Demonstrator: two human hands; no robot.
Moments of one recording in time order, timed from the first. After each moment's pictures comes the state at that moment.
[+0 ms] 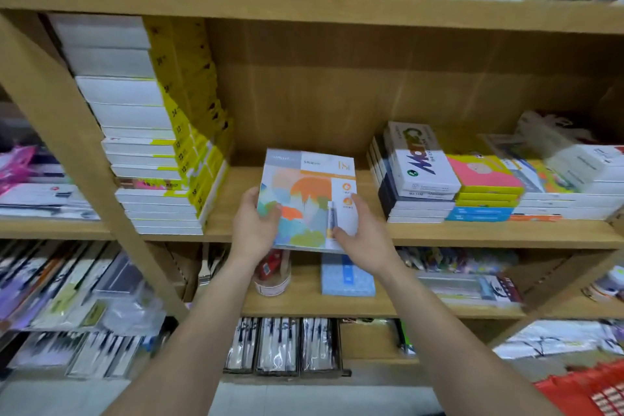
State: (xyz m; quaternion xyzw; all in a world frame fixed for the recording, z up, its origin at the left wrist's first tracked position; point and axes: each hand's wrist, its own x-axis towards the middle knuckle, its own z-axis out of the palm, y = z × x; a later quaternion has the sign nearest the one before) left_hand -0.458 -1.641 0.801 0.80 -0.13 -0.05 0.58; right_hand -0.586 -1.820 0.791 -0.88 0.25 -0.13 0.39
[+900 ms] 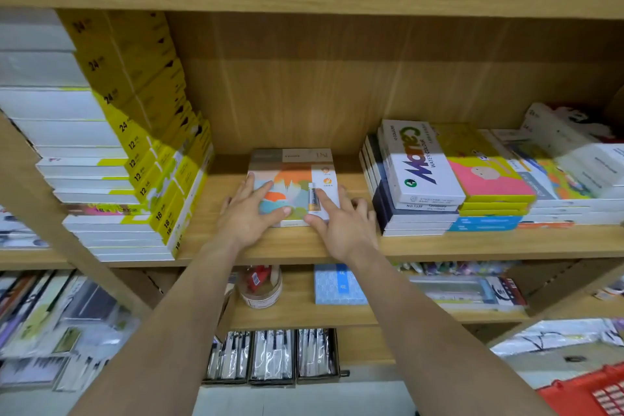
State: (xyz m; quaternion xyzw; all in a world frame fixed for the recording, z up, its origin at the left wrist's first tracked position) left_hand -0.372 -1.687 0.782 0.94 -0.27 -0.08 0.21; right_hand -0.512 -1.851 0.778 -0.96 0.26 -0.03 0.12
